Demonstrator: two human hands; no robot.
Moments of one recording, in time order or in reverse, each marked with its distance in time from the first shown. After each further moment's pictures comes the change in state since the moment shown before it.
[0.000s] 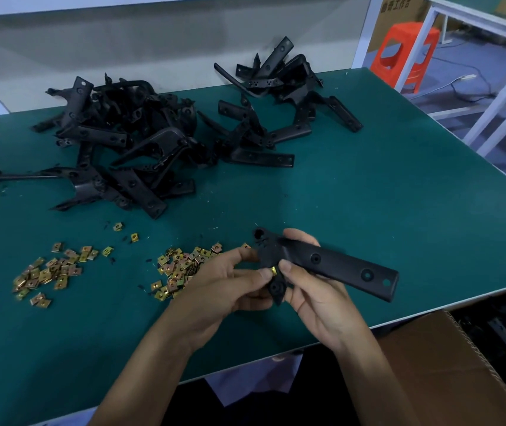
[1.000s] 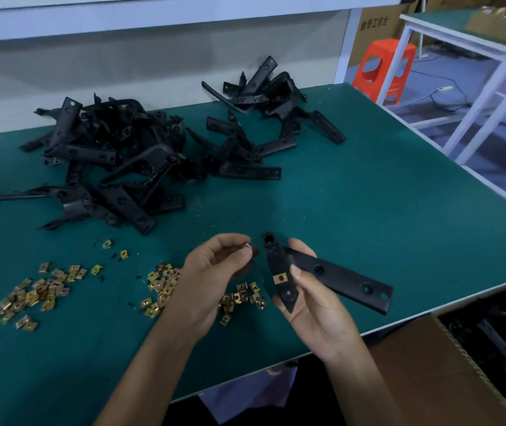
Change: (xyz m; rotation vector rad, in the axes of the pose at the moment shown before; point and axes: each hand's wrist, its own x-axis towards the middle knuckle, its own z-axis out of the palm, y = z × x) left_hand 0.028 0.003 0.001 0.009 0.258 0.256; right_hand -0.004 -0.003 -0.008 0.321 0.040 -0.002
